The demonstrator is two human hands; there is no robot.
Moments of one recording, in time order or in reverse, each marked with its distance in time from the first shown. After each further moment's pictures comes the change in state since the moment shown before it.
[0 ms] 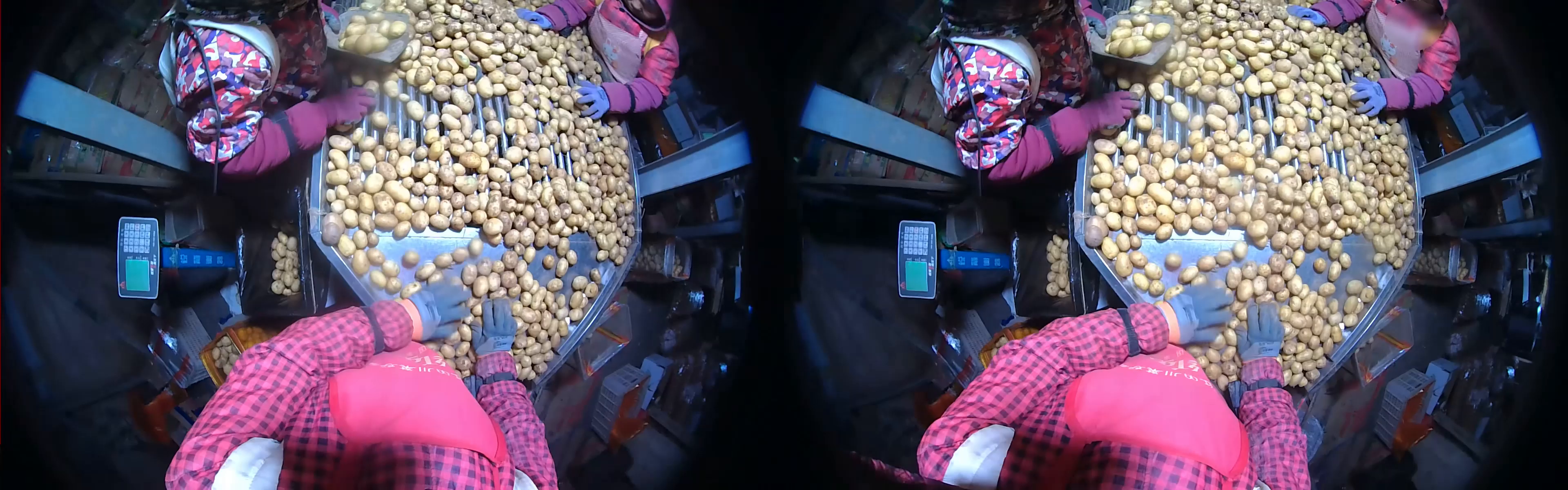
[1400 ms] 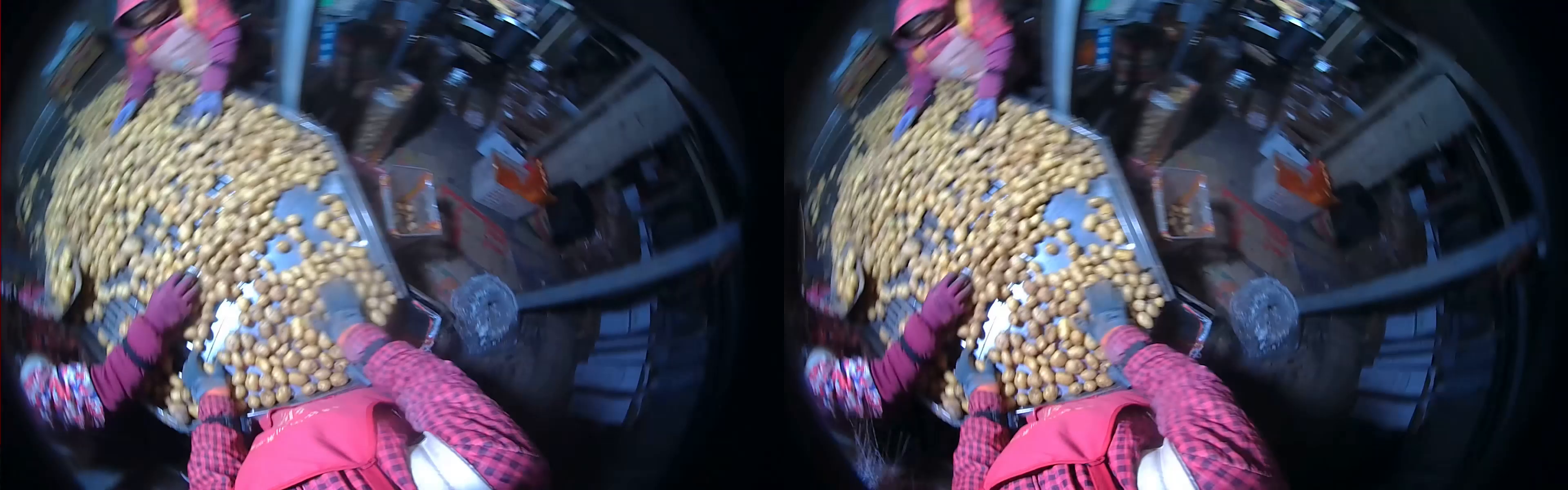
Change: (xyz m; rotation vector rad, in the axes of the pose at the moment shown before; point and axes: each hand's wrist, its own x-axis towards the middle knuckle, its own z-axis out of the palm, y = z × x) left_hand -0.005 -0.086 -0.017 -0.011 0.363 -0.449; right_hand -0.030 0.018 -0.042 0.000 0.047 0.796
